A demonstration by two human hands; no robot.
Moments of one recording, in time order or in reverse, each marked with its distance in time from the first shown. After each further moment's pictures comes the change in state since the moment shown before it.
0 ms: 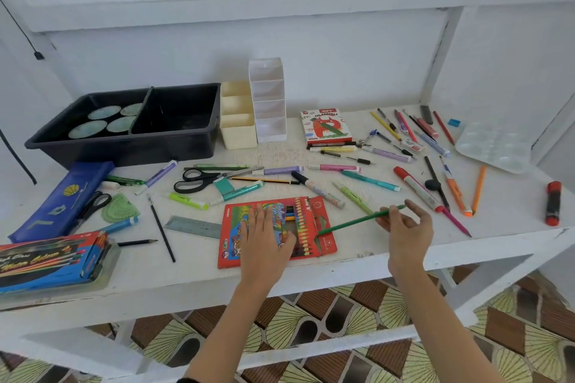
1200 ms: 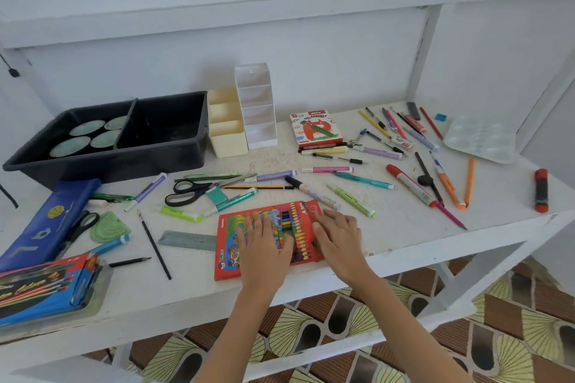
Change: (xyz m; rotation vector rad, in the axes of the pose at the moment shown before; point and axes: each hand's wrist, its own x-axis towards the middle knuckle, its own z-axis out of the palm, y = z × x) left_hand 0.004 0.005 -0.003 0.135 -0.015 0.001; right_hand -0.038 0.043 0.035 -1.066 -0.661 -0.480
